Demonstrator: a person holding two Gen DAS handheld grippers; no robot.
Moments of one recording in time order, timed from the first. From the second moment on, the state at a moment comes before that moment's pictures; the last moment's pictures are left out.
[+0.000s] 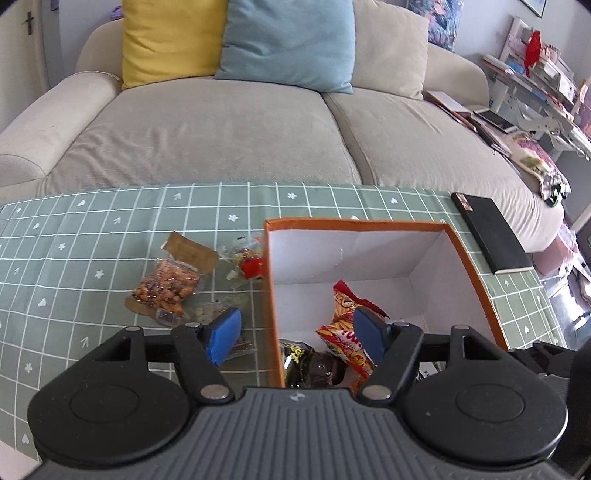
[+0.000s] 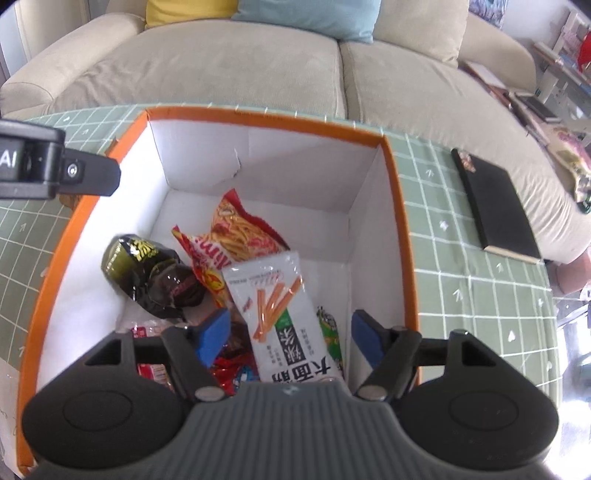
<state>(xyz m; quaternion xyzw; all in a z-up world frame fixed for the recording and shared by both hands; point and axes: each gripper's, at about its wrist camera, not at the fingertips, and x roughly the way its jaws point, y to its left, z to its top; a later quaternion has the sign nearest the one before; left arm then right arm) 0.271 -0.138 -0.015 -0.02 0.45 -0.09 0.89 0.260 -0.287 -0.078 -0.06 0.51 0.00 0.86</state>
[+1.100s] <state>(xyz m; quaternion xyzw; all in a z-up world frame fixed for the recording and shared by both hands) 0.162 -0.008 0.017 0.00 0.39 -0.09 0.92 0.140 -0.167 0.005 0.00 0.33 0.02 0.95</state>
